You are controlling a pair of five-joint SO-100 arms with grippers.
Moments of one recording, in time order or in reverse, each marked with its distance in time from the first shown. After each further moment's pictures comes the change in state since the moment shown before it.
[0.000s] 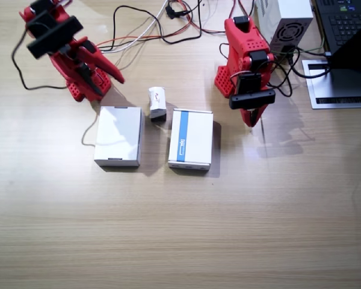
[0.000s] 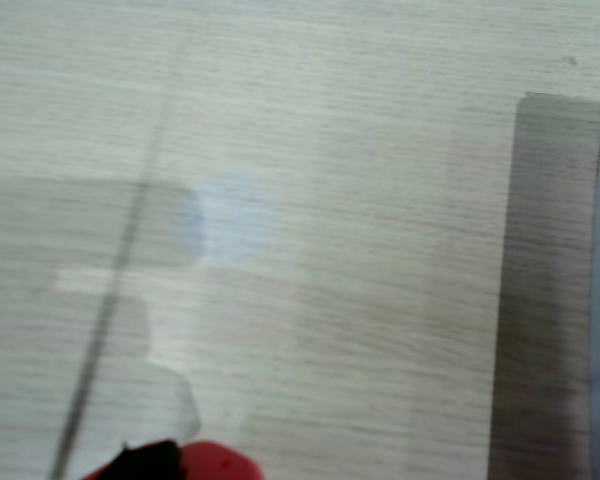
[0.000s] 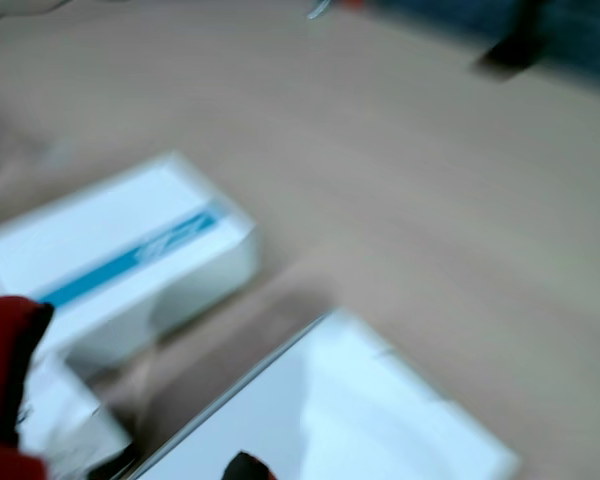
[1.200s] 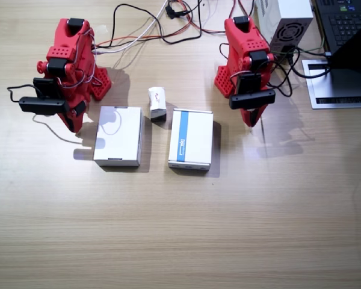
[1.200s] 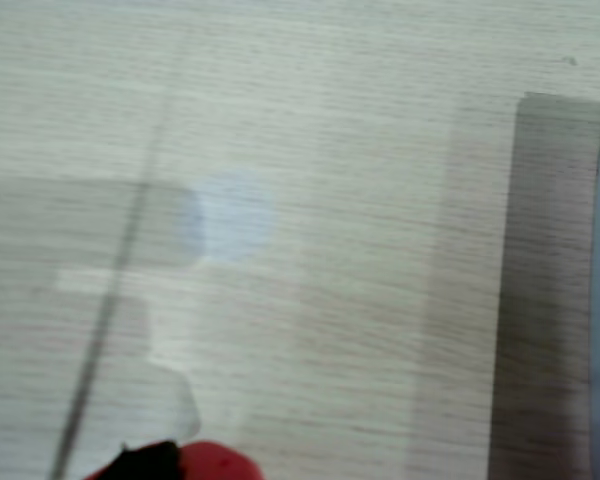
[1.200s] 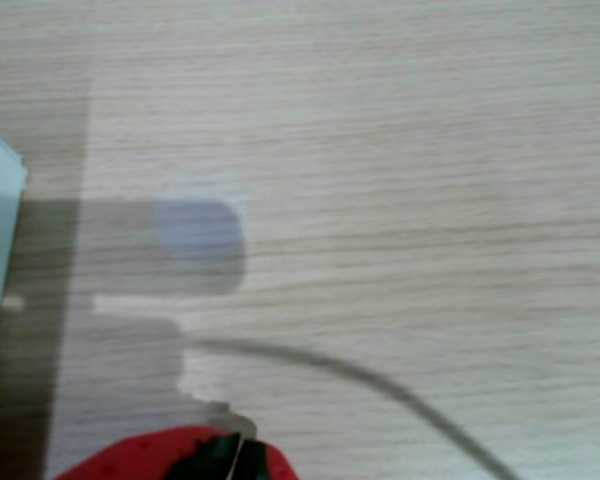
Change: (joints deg) arm 0 0.0 0.0 0.0 0.0 -1.1; arm 1 53.6 22.9 48.1 -10.2 -19.5
